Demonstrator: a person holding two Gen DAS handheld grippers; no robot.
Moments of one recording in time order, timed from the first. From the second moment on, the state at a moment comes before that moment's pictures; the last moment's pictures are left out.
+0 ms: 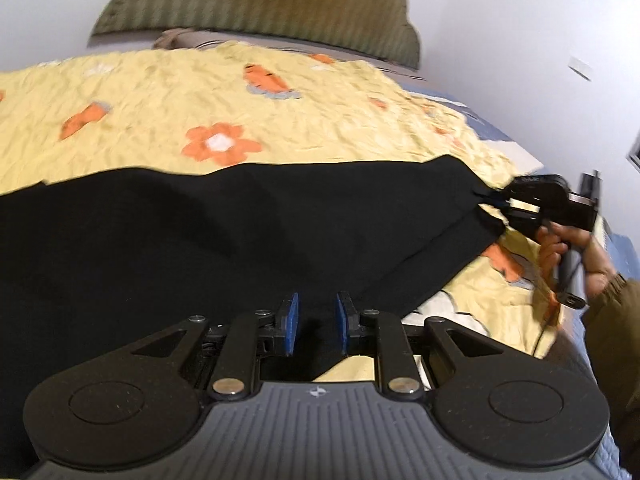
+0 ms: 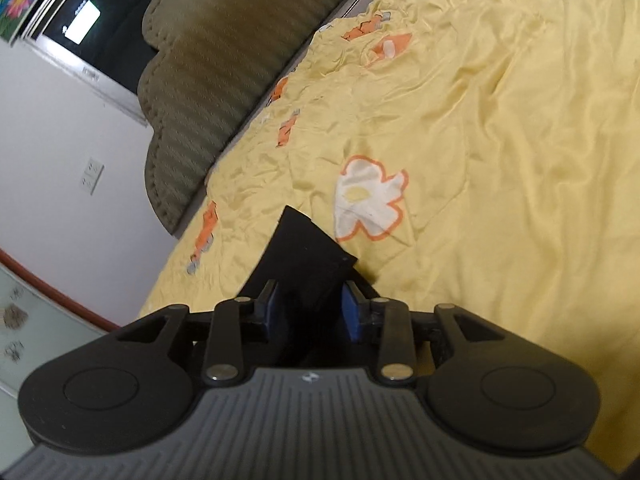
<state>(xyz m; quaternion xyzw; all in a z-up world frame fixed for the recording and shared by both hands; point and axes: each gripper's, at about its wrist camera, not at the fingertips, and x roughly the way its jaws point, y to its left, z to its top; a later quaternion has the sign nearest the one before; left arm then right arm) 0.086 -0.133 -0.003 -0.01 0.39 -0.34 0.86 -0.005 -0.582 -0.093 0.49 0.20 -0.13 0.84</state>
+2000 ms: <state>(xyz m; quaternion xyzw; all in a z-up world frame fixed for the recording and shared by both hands) 0.085 -0.231 -0.018 0.14 0.39 -0.38 0.83 0.073 -0.565 -0.034 0.32 0.29 0.01 0.90</state>
